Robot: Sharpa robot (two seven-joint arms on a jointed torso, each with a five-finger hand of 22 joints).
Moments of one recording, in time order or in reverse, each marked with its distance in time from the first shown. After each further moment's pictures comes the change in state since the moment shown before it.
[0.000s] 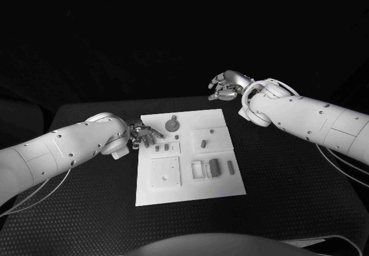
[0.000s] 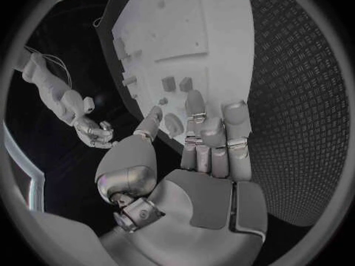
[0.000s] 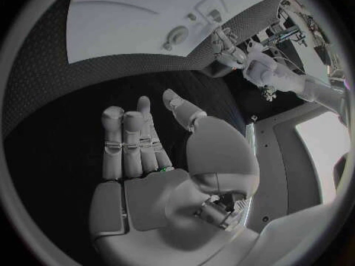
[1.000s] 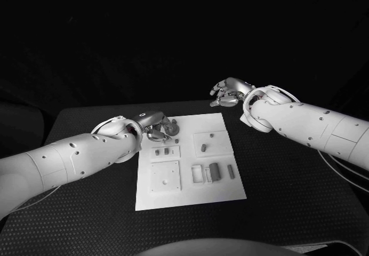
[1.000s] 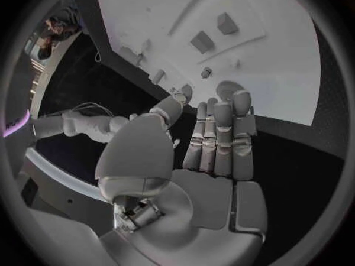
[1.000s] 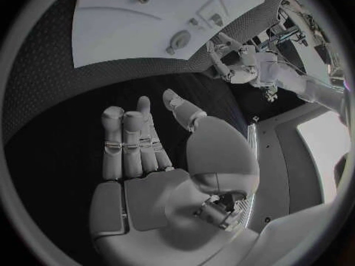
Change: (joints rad) left arm -0.001 0.048 -0.044 0.034 -0.432 -0.335 0.444; left_hand 0.529 -0.108 0.087 -0.001 0.000 -0.089 0.073 -0.080 -0.170 -0.197 0.134 -0.314 -0.197 -0.150 0.130 -0.162 -0.131 0.014 -0.143 0.131 -0.147 -0.046; right arm -0.010 -0.010 -0.001 -0.002 0.000 0.008 0.000; right_hand 0.000 0.000 0.000 0.000 0.000 0.000 0.000 0.003 0.000 0.000 0.000 0.000 0.001 0.001 0.001 0.000 0.000 0.000 -0.002 -0.002 0.000 0.000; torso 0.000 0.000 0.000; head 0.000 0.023
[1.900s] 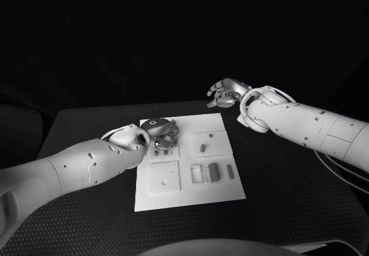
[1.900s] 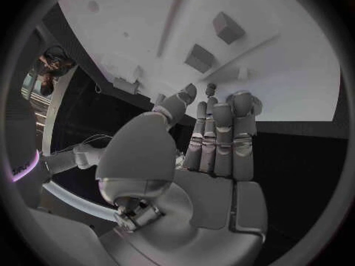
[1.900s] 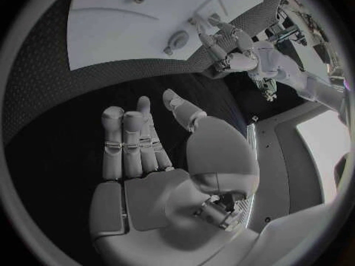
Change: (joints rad) left arm -0.048 0.081 -0.009 -0.087 -0.189 -0.047 0.013; left_hand 0.034 0.002 0.017 0.000 0.000 0.011 0.010 0.000 -0.047 0.036 -0.004 -0.034 -0.022 0.011 -0.001 0.019 -0.008 0.001 0.018 -0.001 0.000 0.013; right arm -0.001 0.015 0.000 -0.006 0.000 0.002 0.001; right_hand 0.000 0.000 0.000 0.000 0.000 0.000 0.000 0.000 0.000 0.000 0.000 0.000 0.000 0.000 0.000 0.000 0.000 0.000 -0.001 0.002 0.000 0.000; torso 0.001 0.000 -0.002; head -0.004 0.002
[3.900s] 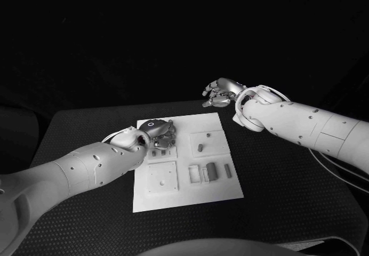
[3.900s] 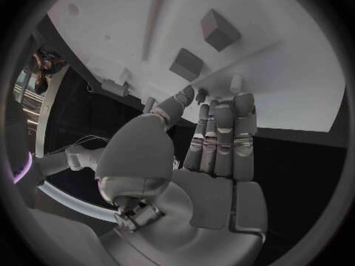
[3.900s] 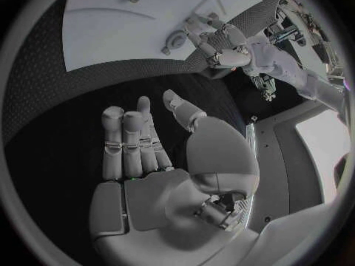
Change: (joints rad) left arm -0.029 0.067 0.003 -0.109 0.032 -0.021 -0.002; left_hand -0.031 0.021 0.014 0.004 0.004 -0.055 0.013 -0.013 -0.053 -0.048 0.027 -0.071 -0.033 0.013 0.026 0.031 -0.012 0.014 0.026 0.024 0.008 0.025; right arm 0.000 0.007 0.000 0.002 0.000 0.001 0.000; right_hand -0.004 0.004 -0.003 0.003 0.000 0.000 0.000 0.000 0.000 0.000 0.000 0.000 0.001 -0.002 -0.002 0.000 0.000 0.000 0.004 0.000 0.000 0.000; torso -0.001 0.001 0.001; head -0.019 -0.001
